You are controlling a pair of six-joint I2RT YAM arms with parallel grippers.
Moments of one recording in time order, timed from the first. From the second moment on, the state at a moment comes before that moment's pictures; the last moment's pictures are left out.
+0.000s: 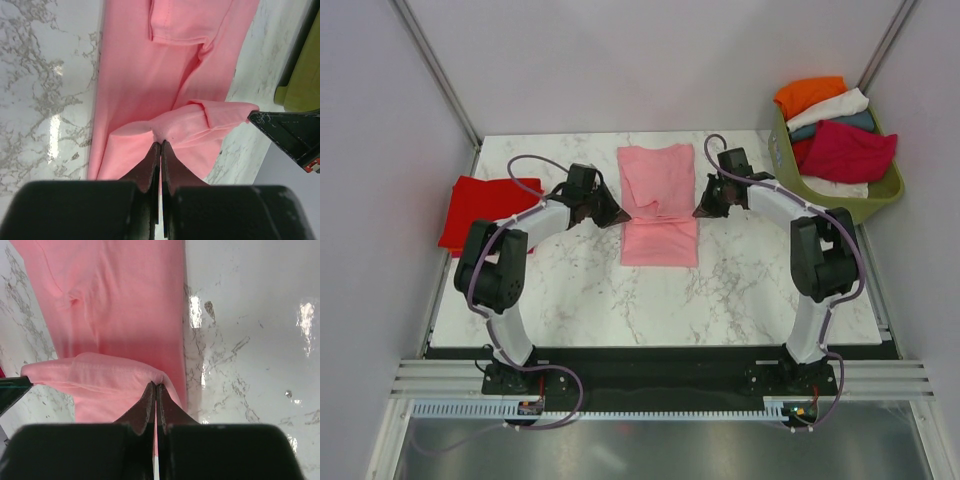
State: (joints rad) left arm -0.34 1.83 1.17 -0.14 0.30 -0.87; right arm 0.29 1.91 1.38 -0.42 -0.22 0.62
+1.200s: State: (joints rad) left arm -0.29 1.96 1.33 -0.14 0.29 -0.84; right arm 0.27 2.07 1.54 -0.39 -0.21 0.62
